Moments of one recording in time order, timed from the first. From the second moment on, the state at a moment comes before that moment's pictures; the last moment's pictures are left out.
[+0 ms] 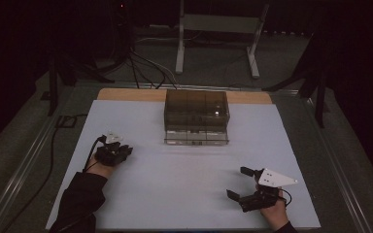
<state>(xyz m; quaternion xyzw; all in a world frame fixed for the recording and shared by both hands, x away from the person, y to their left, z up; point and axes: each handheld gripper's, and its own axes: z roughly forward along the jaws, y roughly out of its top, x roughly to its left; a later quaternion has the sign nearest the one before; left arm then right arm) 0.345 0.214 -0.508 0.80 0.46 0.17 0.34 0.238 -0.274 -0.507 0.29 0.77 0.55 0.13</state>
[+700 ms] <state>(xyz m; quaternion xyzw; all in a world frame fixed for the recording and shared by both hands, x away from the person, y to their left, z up) 0.343 0.218 -0.518 0.82 0.46 0.15 0.30 0.238 -0.273 -0.507 0.29 0.78 0.55 0.13</state>
